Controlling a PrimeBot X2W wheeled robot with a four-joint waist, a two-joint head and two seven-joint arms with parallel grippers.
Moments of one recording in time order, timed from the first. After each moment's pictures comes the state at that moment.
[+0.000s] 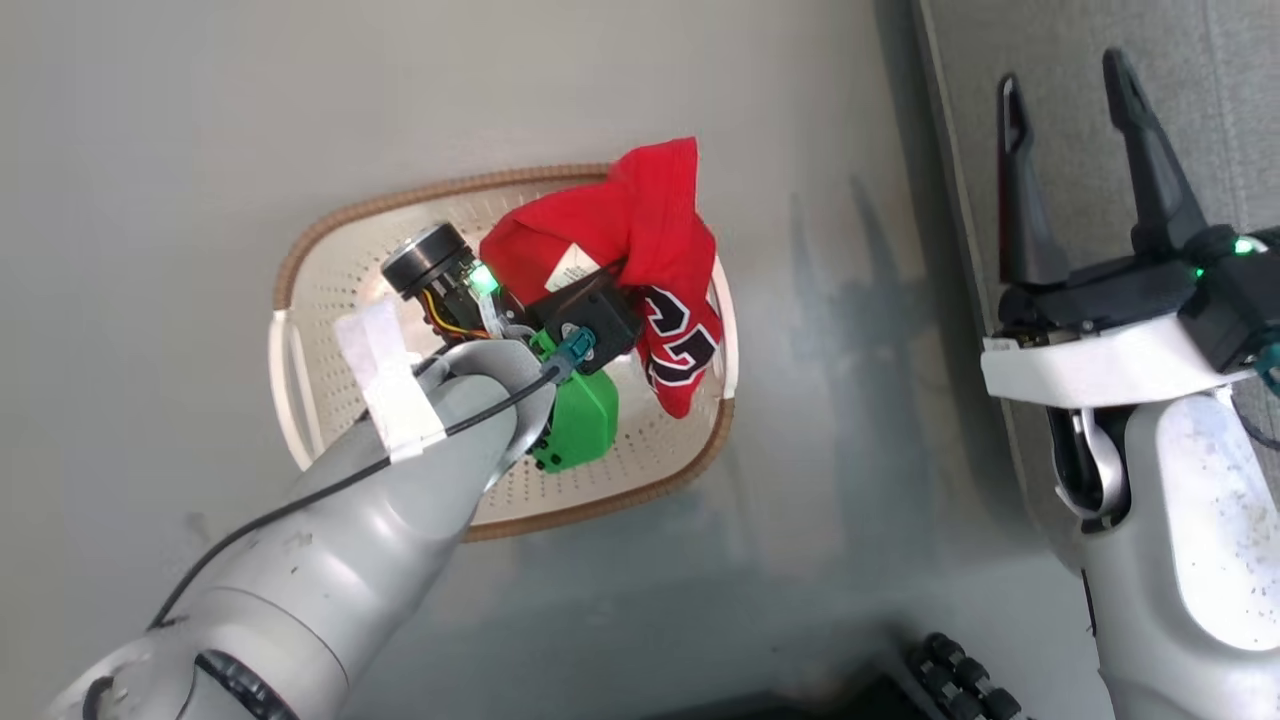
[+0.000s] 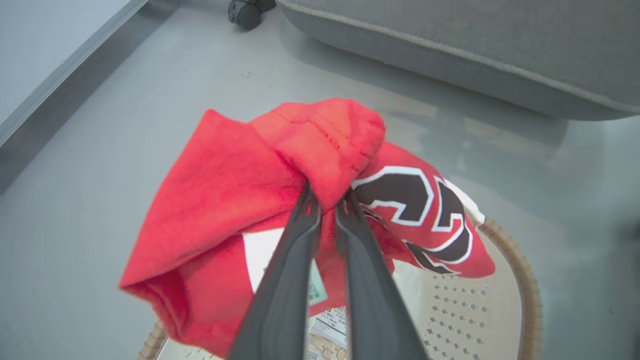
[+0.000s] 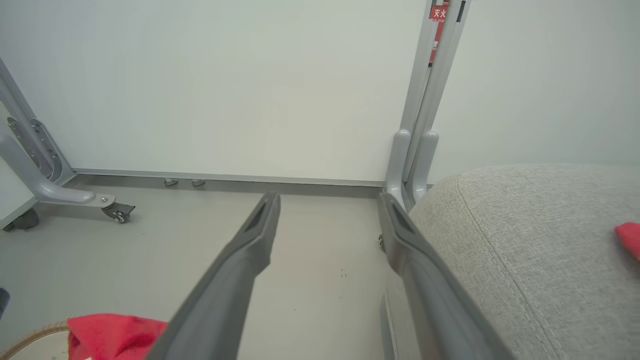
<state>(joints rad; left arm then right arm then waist) -0.97 0.09 -1.05 0.97 -0.24 -0.13 -0.26 -0.46 -0.05 0.00 -0.03 0.09 0.13 -0.26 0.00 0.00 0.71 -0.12</state>
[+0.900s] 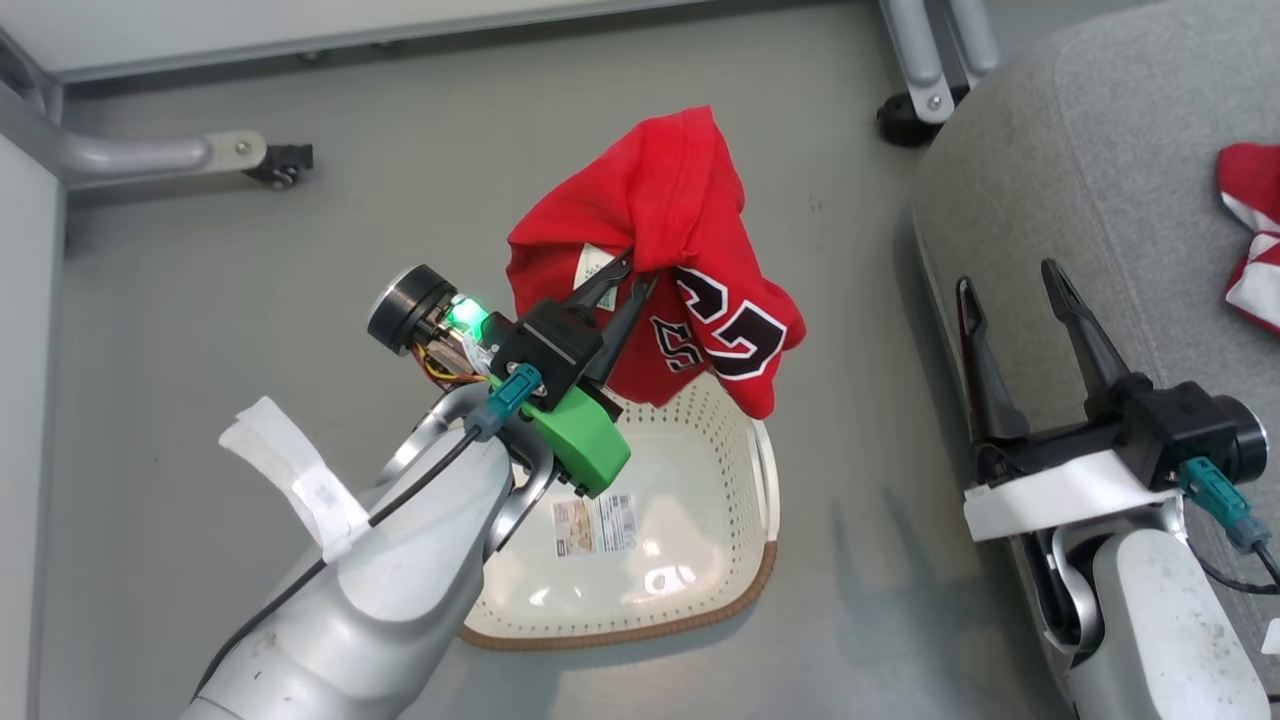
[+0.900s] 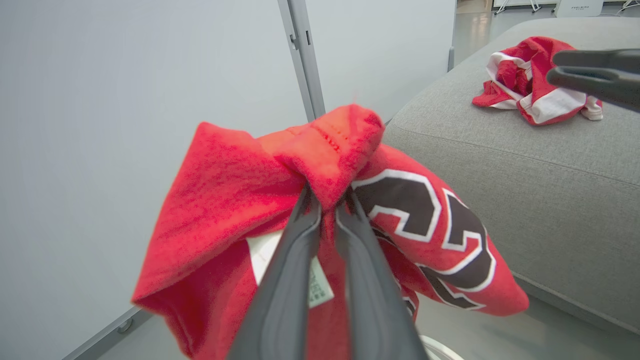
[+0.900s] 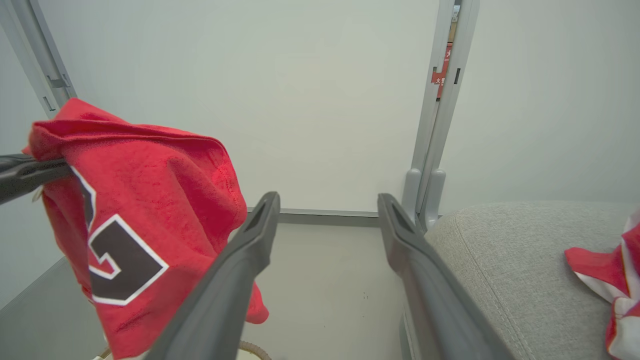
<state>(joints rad) -0.72 0.14 -0.75 0.53 -0.25 -0.09 -0.26 -0.25 -0.05 0.00 0.07 0.09 0.13 -0.26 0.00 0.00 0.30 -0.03</state>
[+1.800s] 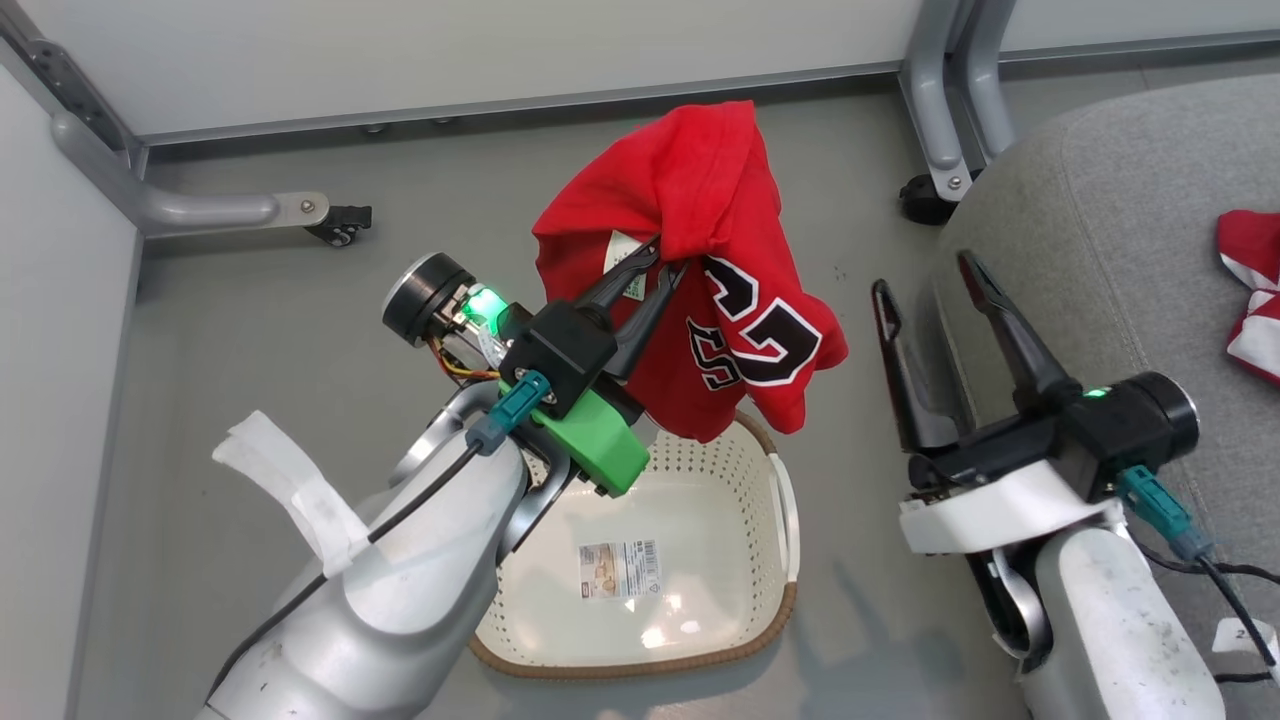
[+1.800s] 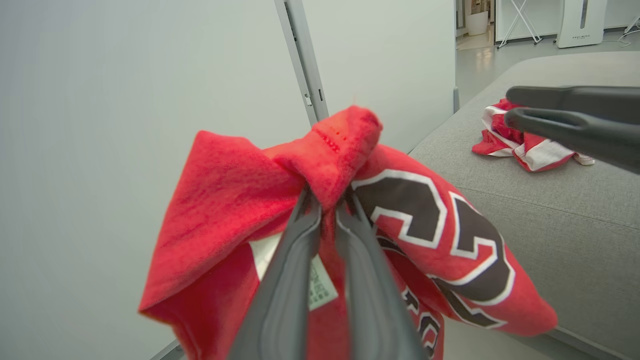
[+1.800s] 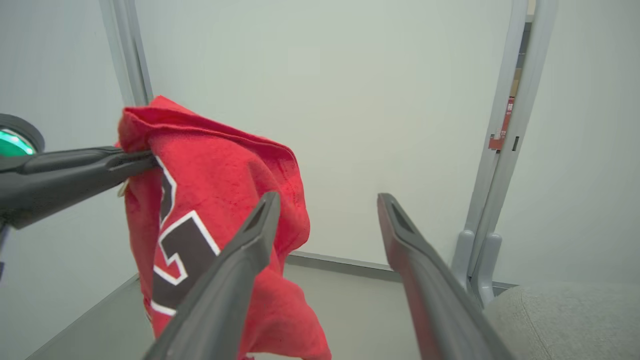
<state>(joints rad) -0.69 0.13 -0.72 0.42 -0.23 -0.11 -0.26 -0.25 -0.05 0.12 0.00 0.09 0.13 -0.26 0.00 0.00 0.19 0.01</state>
